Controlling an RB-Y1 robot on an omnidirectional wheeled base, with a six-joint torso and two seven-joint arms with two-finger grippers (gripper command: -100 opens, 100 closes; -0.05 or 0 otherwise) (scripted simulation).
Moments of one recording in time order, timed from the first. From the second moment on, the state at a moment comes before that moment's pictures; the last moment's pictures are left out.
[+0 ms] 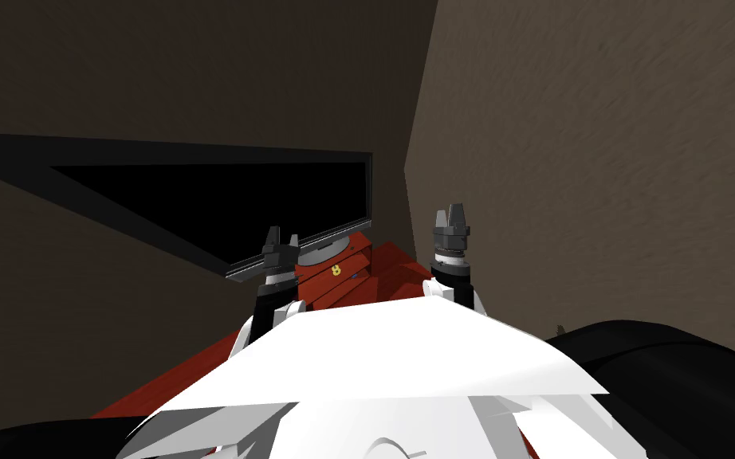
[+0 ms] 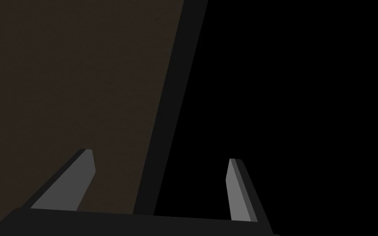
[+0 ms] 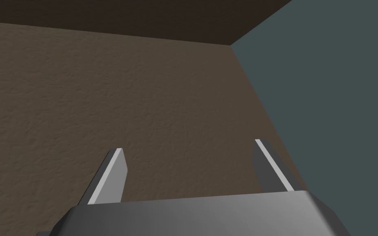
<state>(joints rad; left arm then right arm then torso) 0.55 0.02 0.02 -2.31 -0.09 -0.38 0.14 0.51 0.04 -0.03 -2.39 0.12 -0.58 0.17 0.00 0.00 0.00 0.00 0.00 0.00</state>
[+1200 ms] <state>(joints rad) 0.46 0.15 0.01 -2.07 0.05 -0.32 0.26 0.51 0.04 -0.03 -2.39 0.12 -0.58 0.17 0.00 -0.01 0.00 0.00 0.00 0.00</state>
